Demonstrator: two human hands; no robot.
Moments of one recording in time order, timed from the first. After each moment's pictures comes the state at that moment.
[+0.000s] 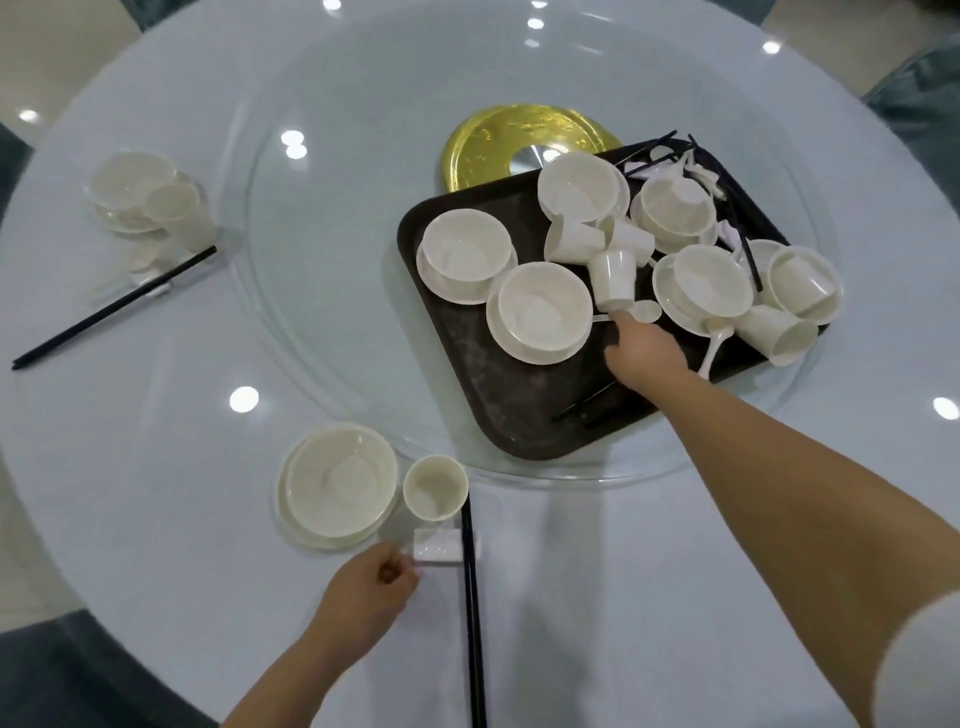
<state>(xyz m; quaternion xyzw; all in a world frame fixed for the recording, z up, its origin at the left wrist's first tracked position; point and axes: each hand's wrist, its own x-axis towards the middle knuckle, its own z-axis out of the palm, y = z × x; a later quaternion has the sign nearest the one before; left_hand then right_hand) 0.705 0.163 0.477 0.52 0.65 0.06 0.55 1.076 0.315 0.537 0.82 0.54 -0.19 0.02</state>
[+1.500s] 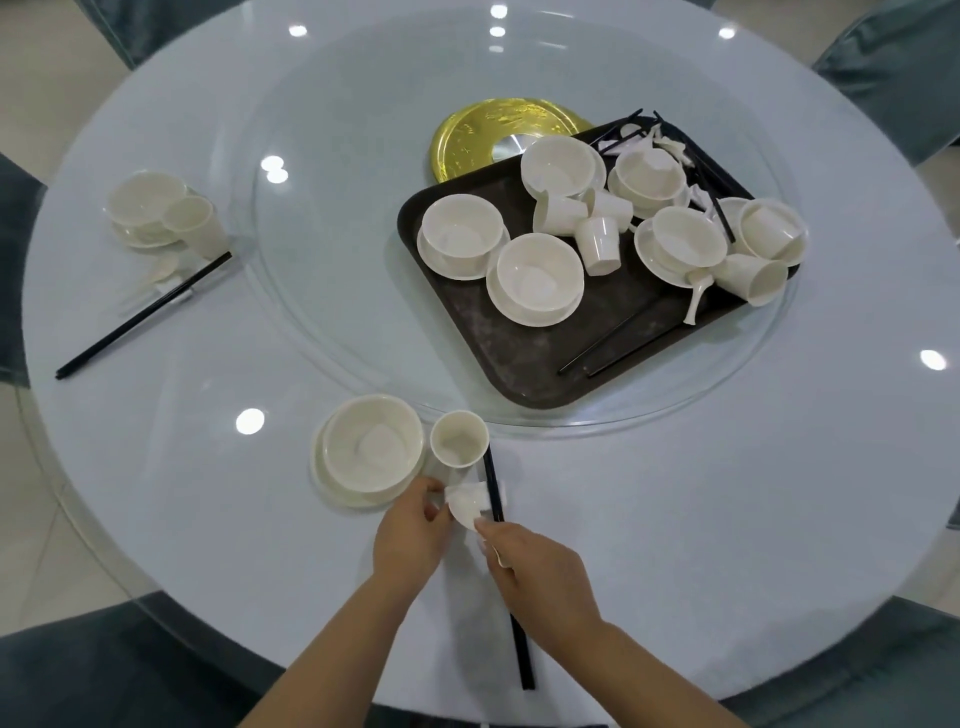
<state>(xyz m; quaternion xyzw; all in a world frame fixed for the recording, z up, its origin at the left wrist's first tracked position) 0.719 0.163 0.480 0.60 0.65 0.10 0.45 0.857 0.069 0.518 0.70 0.65 -0.20 -0.21</state>
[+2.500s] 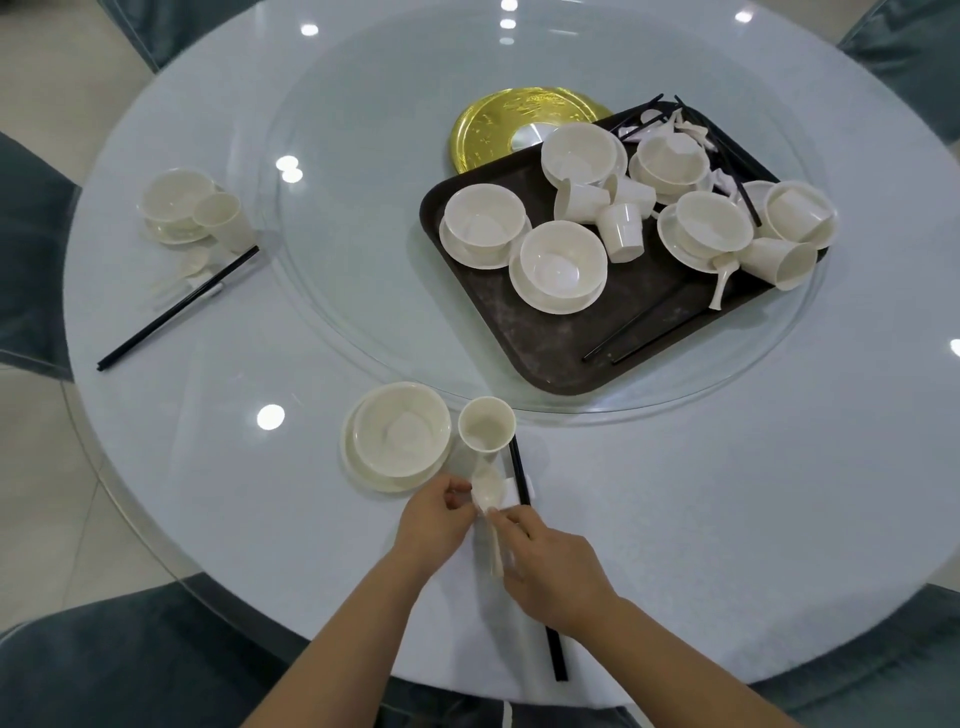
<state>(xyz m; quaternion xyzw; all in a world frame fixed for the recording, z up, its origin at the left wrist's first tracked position) 0.706 0.167 0.479 0.56 0.63 0.07 0.53 0.852 0.069 0.490 0.66 0.71 -0.26 -0.01</state>
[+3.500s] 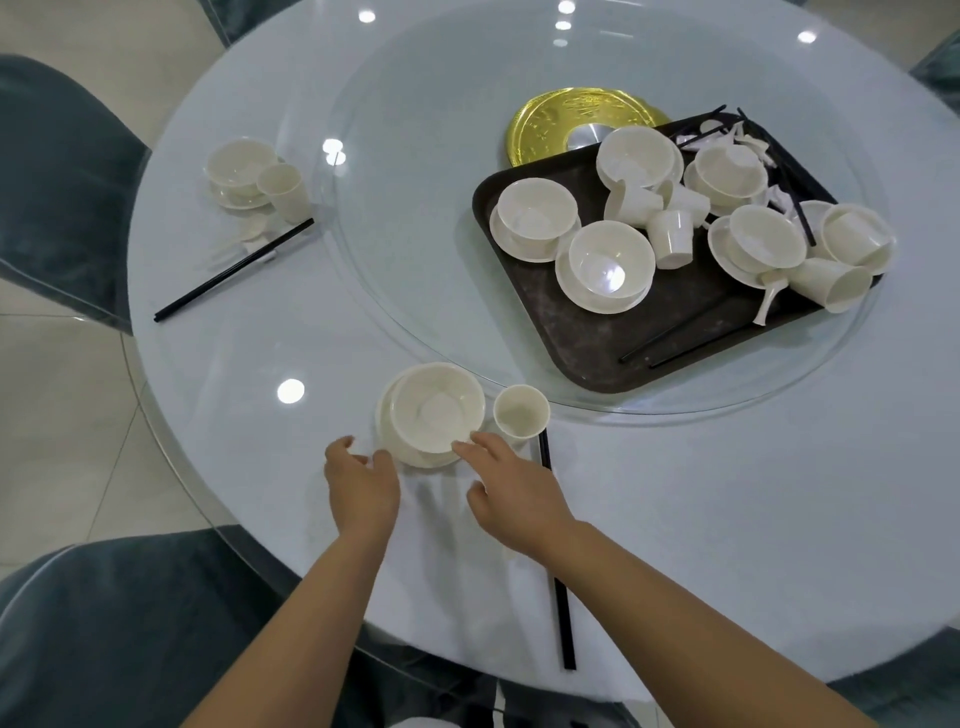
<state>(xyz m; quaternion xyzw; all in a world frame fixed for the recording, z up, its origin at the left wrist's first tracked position) 0.637 0.184 0.494 0.34 0.80 0.28 0.41 0.808 0.142 0.521 0.64 0.70 -0.30 -0.04</state>
